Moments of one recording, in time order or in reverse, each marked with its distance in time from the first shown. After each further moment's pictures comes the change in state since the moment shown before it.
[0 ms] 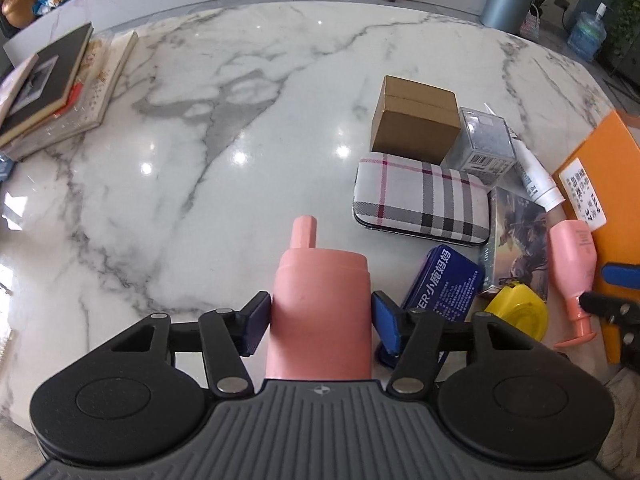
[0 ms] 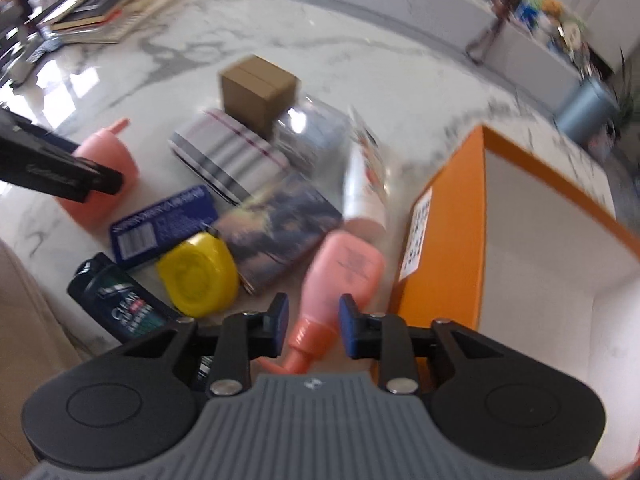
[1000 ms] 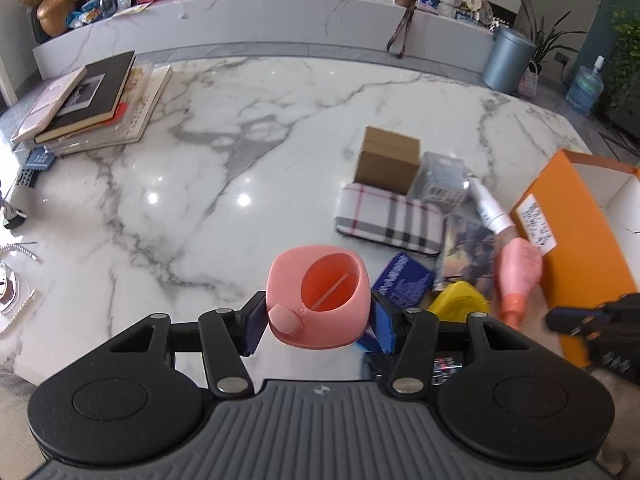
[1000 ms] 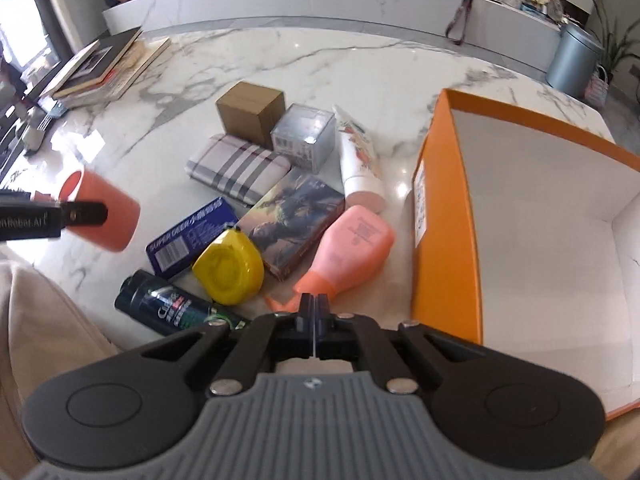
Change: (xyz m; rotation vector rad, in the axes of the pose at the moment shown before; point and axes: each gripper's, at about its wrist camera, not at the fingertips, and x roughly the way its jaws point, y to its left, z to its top) left arm -0.066 -0.018 -0.038 -0.066 -0.185 0.007; right arm -0.035 -0.008 -0.036 0.179 -0.075 0.113
